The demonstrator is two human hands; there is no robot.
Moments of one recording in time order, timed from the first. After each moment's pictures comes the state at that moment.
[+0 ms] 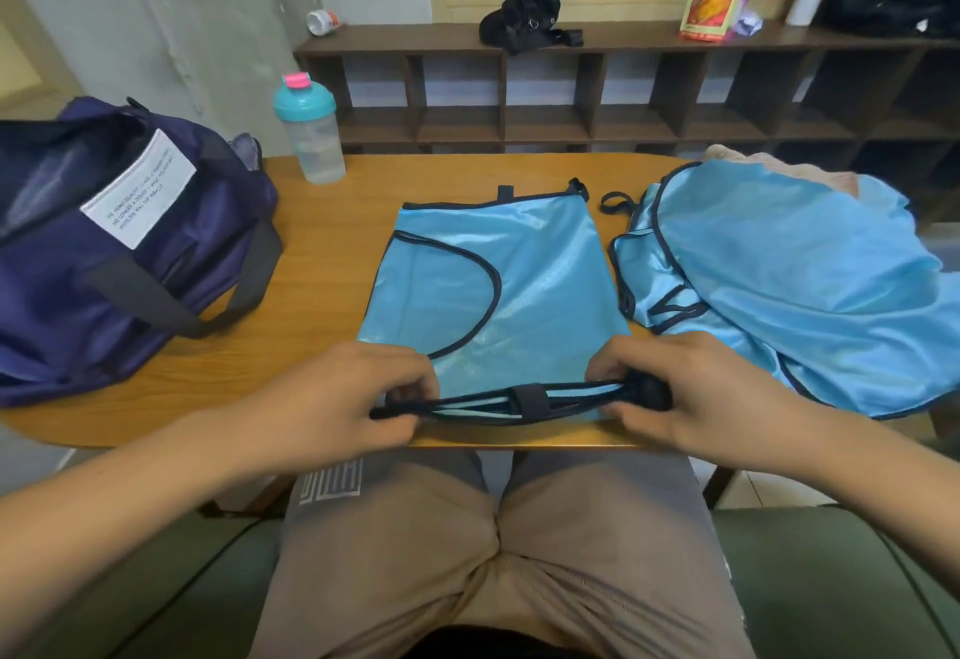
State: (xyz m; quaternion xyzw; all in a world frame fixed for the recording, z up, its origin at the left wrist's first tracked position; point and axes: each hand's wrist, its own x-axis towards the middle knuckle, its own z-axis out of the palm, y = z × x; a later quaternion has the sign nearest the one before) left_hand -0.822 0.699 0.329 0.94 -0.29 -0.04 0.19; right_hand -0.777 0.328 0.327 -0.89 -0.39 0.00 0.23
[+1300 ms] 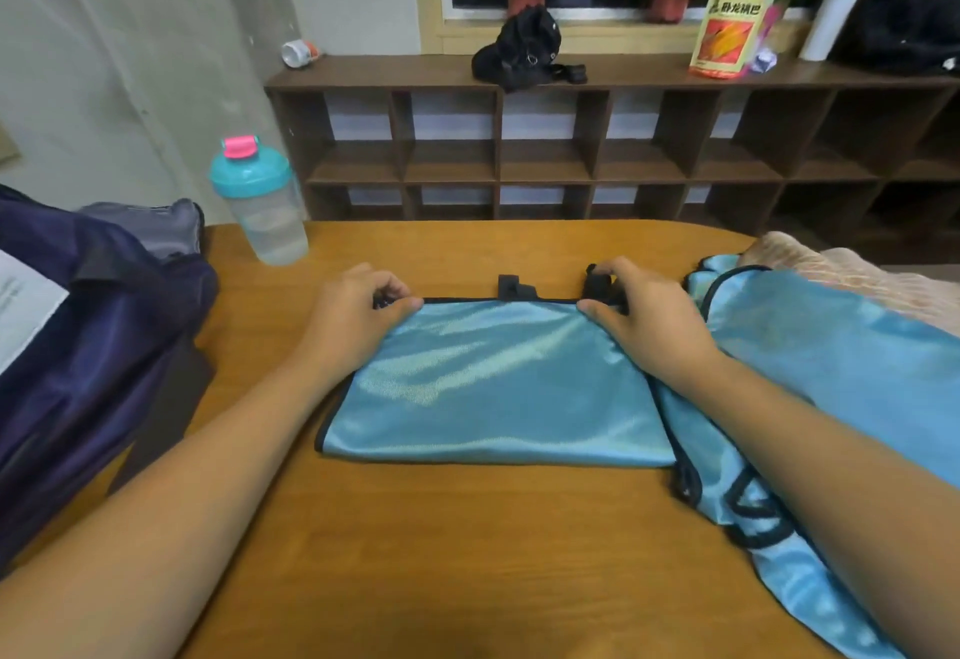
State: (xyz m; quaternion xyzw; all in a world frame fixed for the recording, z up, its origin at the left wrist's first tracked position) left_hand -0.519 0.734 0.286 0.94 -0.04 0.16 0.30; right_hand -0.490 0.373 0.293 -0.95 -0.15 -0.13 0.24
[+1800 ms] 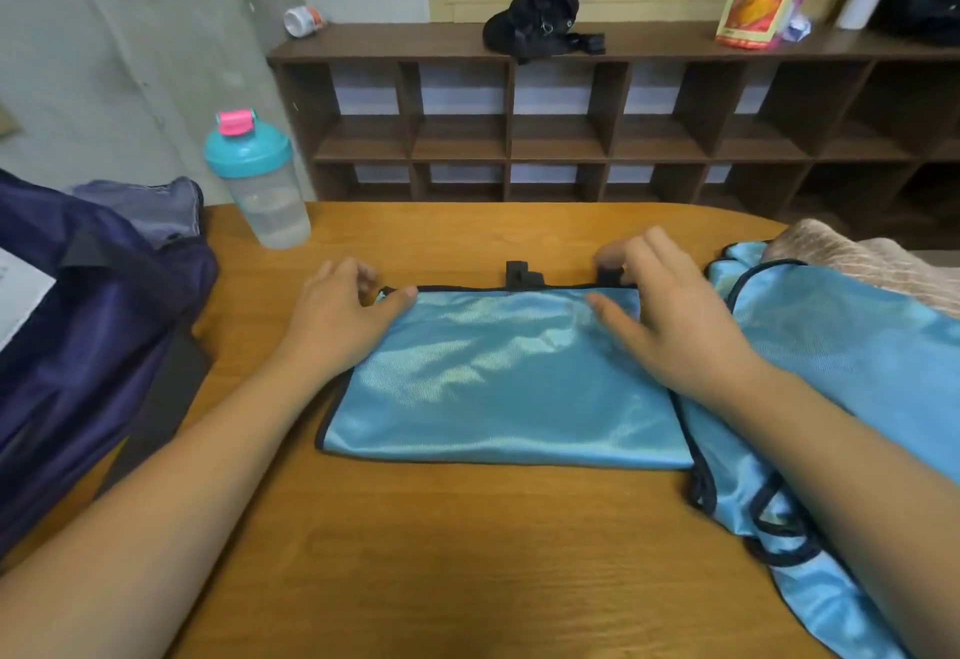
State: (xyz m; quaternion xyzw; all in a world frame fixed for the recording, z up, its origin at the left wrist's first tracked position) left_hand -0.529 0.739 0.284 0.95 0.09 0.11 0.28; right_hand -0.521 0.380 0.316 -0.91 -0.28 -0.19 0.22
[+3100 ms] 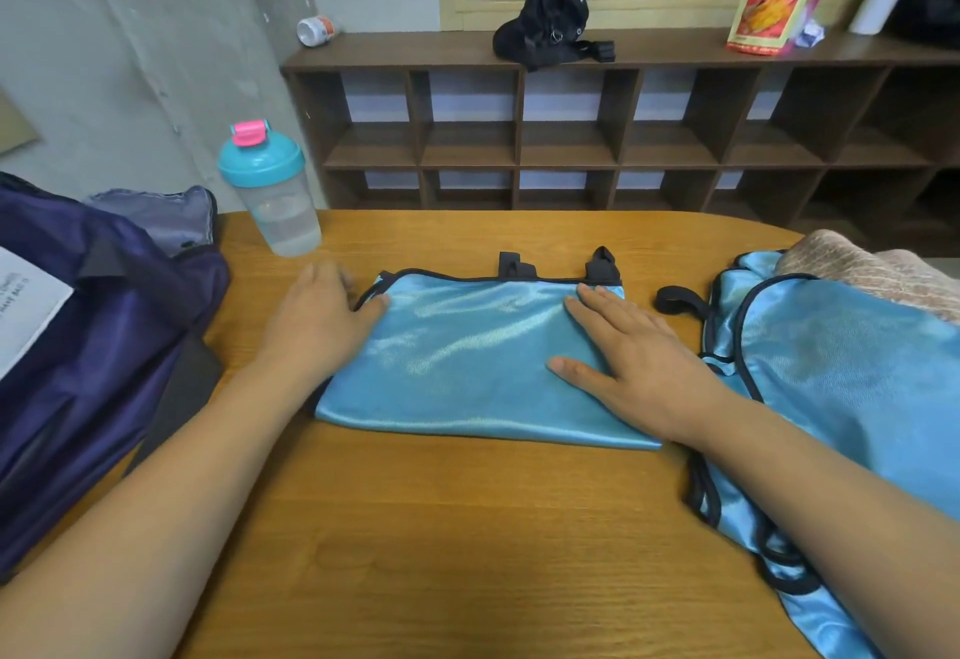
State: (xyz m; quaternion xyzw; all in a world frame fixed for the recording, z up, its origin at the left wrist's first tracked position) left_hand -0.535 0.757 0.301 0.96 0.15 0.08 0.21; right_hand -0.526 0.400 0.287 -0.96 -0.25 0.01 0.11
